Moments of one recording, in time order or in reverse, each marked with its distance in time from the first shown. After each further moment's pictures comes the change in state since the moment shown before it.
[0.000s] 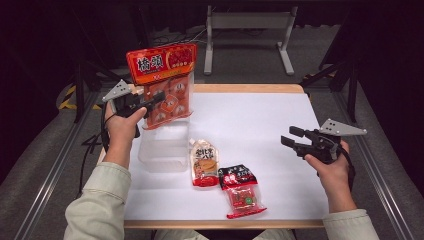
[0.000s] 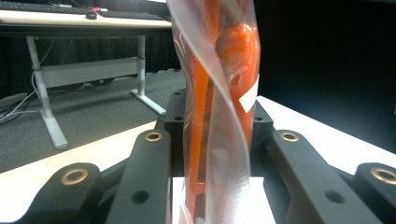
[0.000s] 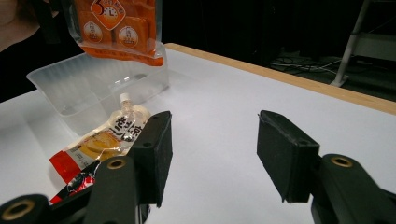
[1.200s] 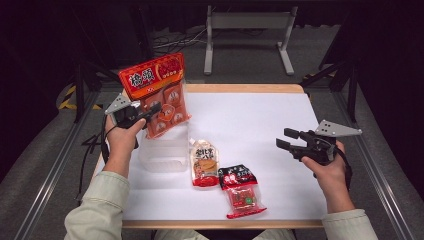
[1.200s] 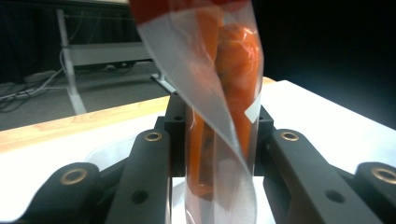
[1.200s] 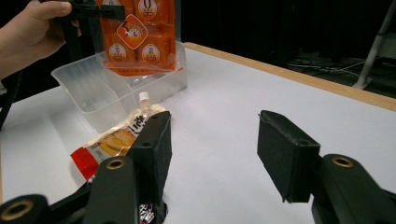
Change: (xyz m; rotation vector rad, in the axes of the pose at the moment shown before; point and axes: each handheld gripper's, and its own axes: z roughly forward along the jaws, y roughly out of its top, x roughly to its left) left arm 0.003 -0.038 -0.008 0.040 0.113 -0.032; right arm 0.007 0.000 0.006 0.000 0.067 -0.014
